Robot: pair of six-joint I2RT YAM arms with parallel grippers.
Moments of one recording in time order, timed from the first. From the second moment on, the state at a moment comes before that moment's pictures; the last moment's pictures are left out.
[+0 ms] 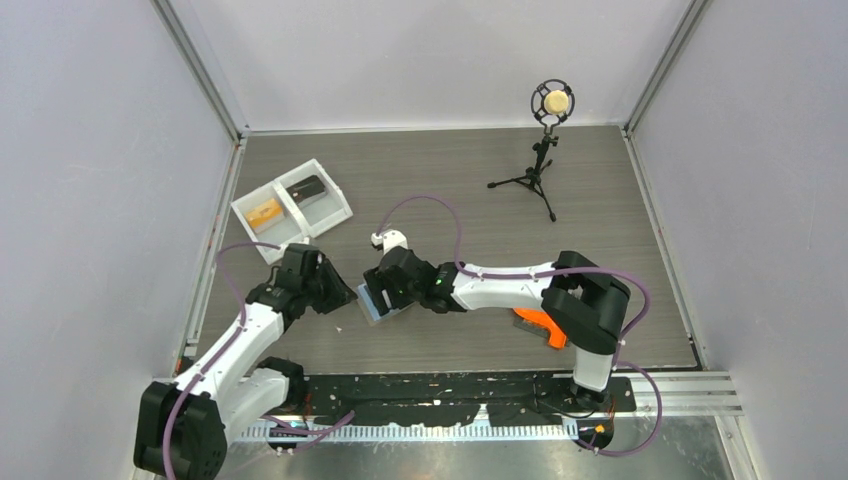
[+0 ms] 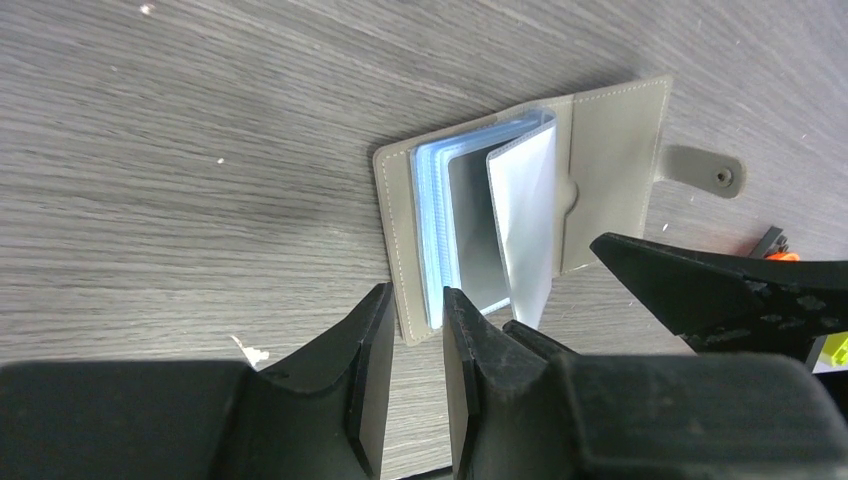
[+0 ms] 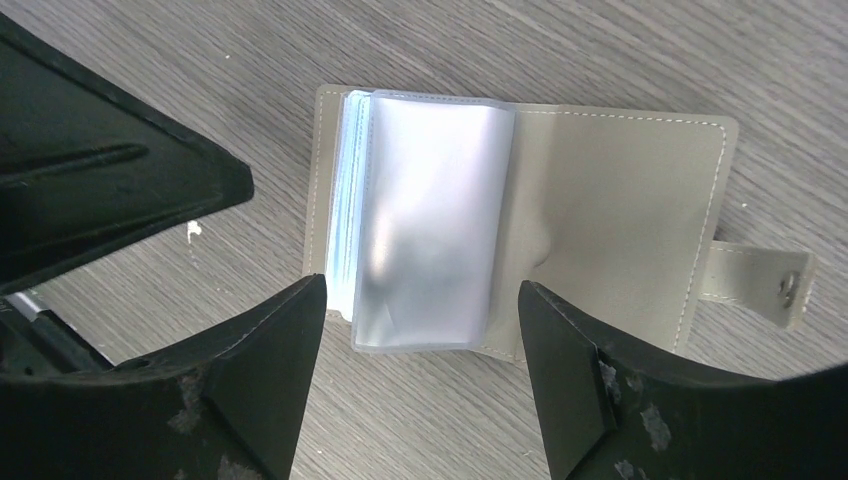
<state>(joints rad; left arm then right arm) -0.28 0.94 0.48 -0.45 0.13 -0.81 1.10 1.82 1.13 -0.07 0.16 0.50</state>
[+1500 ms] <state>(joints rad) -0.23 0.94 0.45 -0.44 0.20 -0.77 0.89 1.65 1.01 -0.14 0.46 0.37</state>
